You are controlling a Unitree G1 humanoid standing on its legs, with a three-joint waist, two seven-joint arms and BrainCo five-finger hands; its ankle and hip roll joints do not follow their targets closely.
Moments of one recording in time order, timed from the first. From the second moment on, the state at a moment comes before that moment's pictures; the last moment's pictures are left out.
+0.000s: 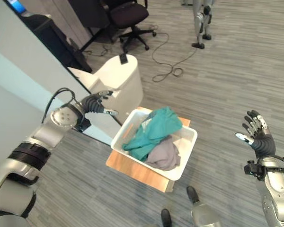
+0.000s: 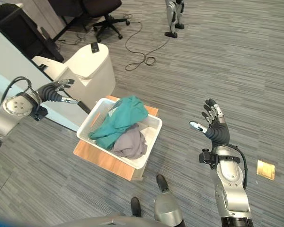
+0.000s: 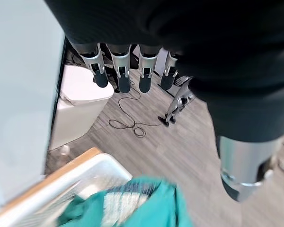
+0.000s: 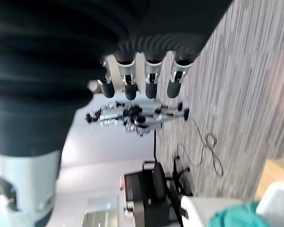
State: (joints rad) left arm -0.70 1.21 -0.59 0.27 -0.35 0.00 -0.29; right arm 0.14 -0.38 -0.16 -0.22 0.35 -0.09 -0.02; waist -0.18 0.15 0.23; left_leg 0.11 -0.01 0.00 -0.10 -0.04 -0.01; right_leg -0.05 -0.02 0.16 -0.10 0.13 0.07
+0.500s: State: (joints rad) left arm -0.07 1.06 0.09 0.06 -0.61 -0.07 -0.31; right arm 0.14 -0.42 -0.19 -0.18 0.35 -0.09 0.03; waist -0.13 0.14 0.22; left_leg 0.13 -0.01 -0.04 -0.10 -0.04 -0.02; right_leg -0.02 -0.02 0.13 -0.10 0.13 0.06
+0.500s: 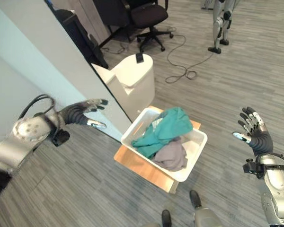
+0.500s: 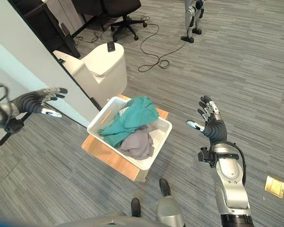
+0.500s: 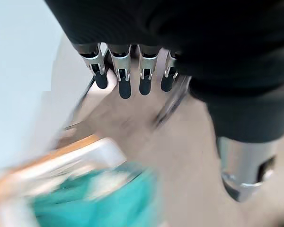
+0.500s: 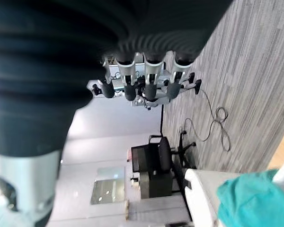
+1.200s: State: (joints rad) left arm 0.27 0.45 0.16 0.07 -0.65 -0.03 -0.05; right arm -0.18 -0.97 0.22 0.19 -0.44 0.00 0.16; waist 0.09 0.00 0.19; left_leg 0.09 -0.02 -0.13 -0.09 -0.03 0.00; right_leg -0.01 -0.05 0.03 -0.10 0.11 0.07
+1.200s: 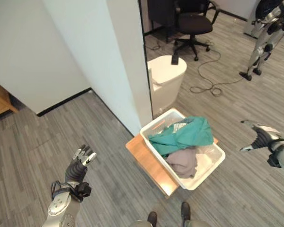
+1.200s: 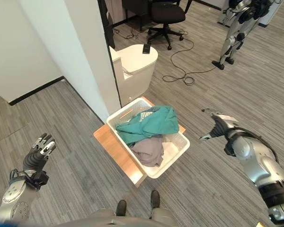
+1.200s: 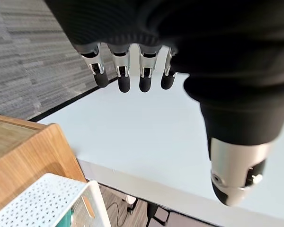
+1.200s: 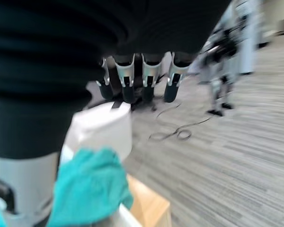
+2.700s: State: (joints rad) left arm 0.23 0.44 0.08 0.13 -0.70 -0.05 -0.01; right arm -0.86 -0.87 0.99 0.53 -1.02 -0.12 0.25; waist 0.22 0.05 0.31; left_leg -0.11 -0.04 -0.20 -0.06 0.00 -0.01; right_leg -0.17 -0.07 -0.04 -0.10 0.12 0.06
